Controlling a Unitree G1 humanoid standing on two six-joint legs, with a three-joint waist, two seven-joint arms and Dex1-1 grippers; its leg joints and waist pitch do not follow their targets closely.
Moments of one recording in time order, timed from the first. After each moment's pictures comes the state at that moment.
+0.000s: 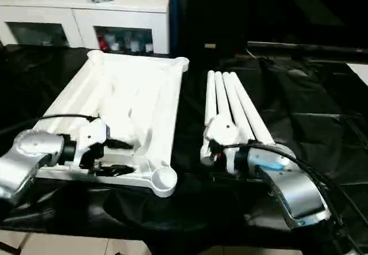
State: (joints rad) left arm -0.44 0.63 -0.29 0.28 -0.14 0.20 -1.19; right arm -0.25 -0.55 0.22 -0.16 0.28 0.39 0.89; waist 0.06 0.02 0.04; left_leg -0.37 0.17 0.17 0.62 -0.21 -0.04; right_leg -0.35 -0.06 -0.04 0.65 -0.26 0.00
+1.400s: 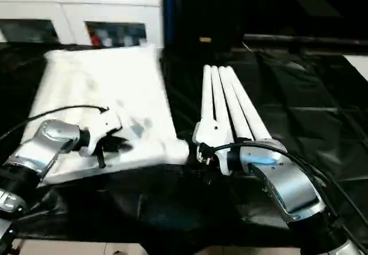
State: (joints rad) left arm -0.63 0.51 -0.31 0.59 0.03 0.25 -1.03; right arm -0.31 -0.55 0.28 -0.17 0.26 0.43 0.95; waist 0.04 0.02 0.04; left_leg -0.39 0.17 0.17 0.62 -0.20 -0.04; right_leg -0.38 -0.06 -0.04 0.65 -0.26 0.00
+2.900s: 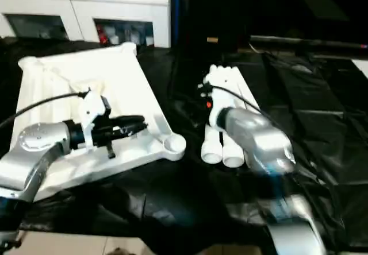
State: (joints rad) left arm -0.39 0.46 -0.12 -0.01 -0.24 0.32 -0.94; right arm -0.68 -0.22 0.05 0.32 0.22 0.71 0.36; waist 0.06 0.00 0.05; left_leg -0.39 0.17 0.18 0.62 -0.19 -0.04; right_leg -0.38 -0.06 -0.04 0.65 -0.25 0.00
